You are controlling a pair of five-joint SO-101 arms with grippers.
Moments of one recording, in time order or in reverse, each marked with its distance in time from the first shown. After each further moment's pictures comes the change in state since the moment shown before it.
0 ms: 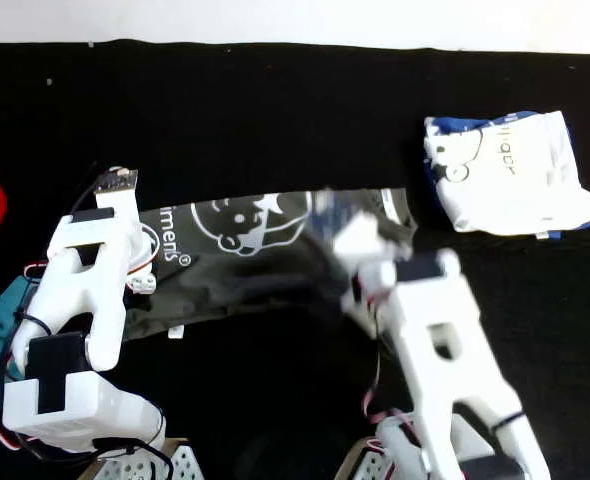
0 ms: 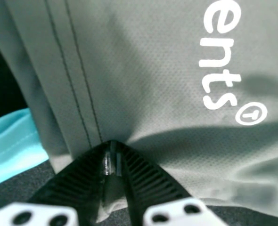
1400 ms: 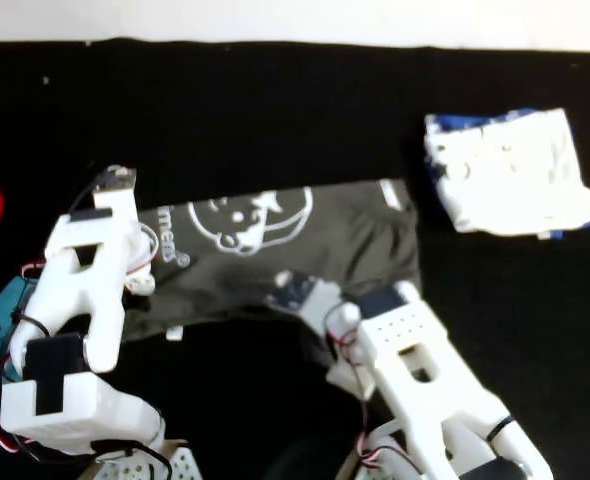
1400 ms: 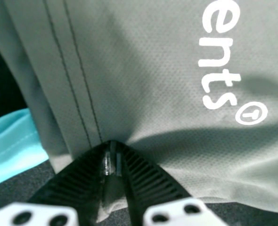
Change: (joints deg) left arm 0.0 0.0 0.0 0.0 0.0; right arm -12.0 -4.6 16.9 8.7 -0.2
